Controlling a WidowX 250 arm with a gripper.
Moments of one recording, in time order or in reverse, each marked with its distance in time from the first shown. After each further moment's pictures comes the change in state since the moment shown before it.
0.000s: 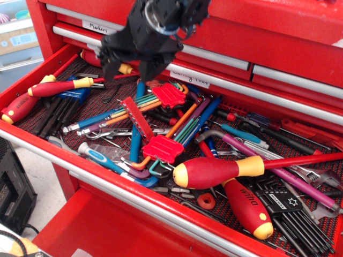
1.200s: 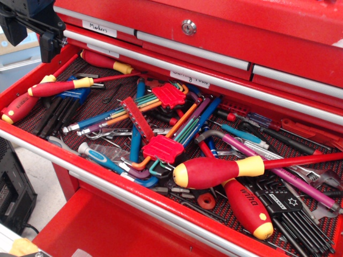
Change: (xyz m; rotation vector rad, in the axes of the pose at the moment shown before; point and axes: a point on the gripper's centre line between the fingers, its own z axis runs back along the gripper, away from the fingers) arm 0.082 0.104 -0.053 -0.237 0.123 -0.818
